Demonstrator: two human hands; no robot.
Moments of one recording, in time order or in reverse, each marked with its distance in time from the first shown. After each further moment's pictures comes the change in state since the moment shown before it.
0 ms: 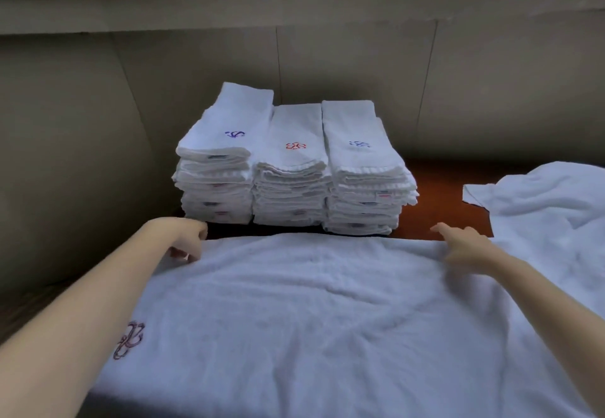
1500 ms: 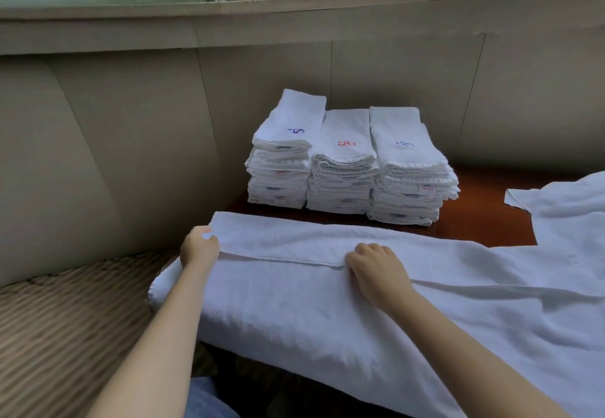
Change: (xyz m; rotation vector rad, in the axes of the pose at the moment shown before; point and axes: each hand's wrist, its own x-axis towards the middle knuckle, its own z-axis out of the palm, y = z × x) left_hand -0.033 -0.061 0.114 -1.046 0.812 -0.307; right_hand -0.117 -0.204 0.037 -0.140 0.375 -0.502
